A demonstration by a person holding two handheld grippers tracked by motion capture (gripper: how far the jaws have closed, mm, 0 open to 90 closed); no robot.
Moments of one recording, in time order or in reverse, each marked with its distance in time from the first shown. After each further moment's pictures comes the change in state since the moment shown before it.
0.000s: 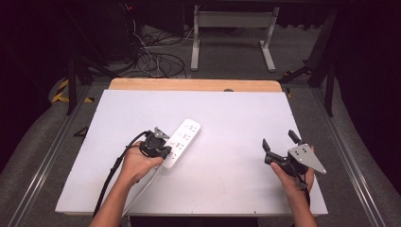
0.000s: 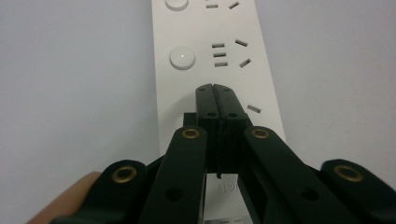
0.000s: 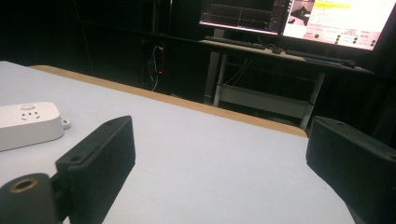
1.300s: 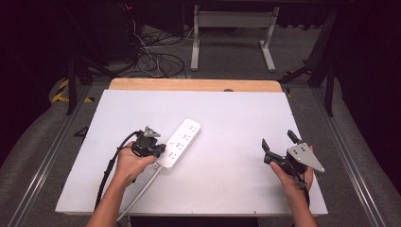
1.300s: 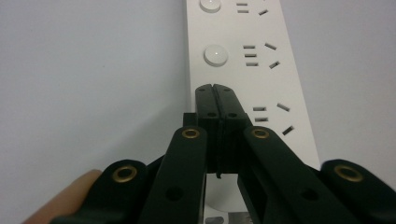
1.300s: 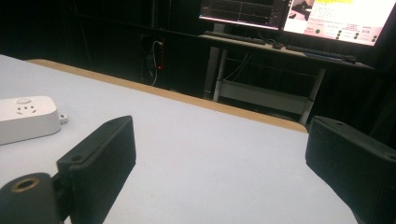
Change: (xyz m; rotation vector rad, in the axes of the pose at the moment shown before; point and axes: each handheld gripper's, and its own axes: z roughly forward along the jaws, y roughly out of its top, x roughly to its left) left arm 0.018 -0.012 -0.004 -0.062 -0.006 -0.060; right arm 0.000 -0.002 0.003 0.022 -0.003 -0.002
